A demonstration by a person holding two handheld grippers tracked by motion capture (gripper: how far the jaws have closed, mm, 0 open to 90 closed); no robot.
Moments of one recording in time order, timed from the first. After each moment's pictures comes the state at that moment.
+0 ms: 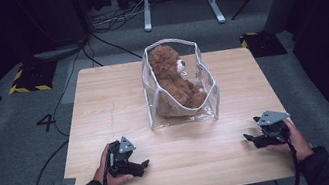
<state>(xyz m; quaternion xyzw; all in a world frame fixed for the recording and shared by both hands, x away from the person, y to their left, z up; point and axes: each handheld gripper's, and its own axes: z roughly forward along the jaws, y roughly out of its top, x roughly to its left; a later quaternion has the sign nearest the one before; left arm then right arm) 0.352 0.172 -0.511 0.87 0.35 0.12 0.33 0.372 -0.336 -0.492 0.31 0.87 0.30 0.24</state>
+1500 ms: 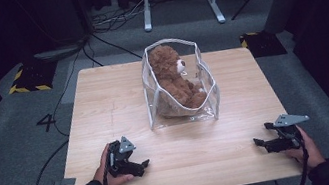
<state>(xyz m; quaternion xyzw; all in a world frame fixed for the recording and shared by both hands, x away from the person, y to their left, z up) 0.352 0.172 -0.511 0.87 0.35 0.13 0.33 0.361 -0.378 -0.509 0.38 0.83 0.36 0.18</state>
